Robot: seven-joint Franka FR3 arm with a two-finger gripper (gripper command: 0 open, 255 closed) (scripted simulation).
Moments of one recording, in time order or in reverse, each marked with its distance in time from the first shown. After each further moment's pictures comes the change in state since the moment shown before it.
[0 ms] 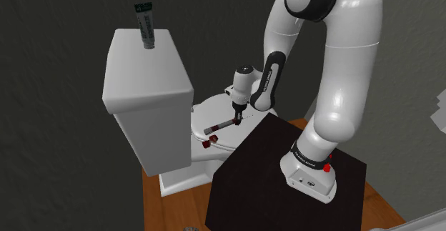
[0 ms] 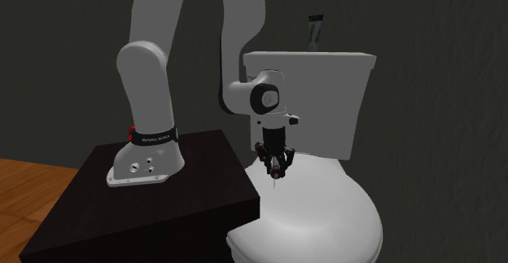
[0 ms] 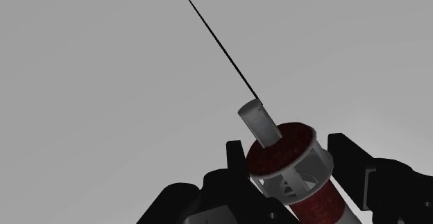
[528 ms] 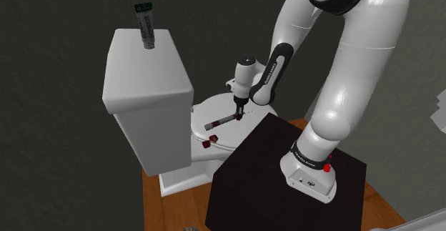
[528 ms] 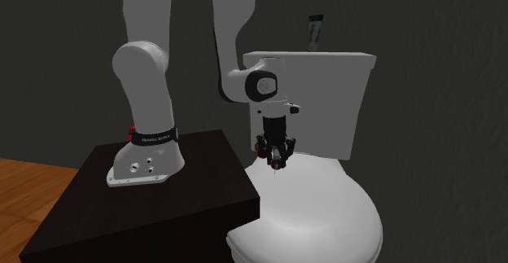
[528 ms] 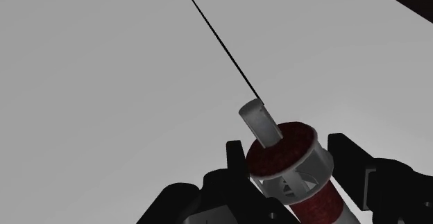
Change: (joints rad) arm -0.095 -0.157 0.105 -0.053 0.108 -0.112 -0.123
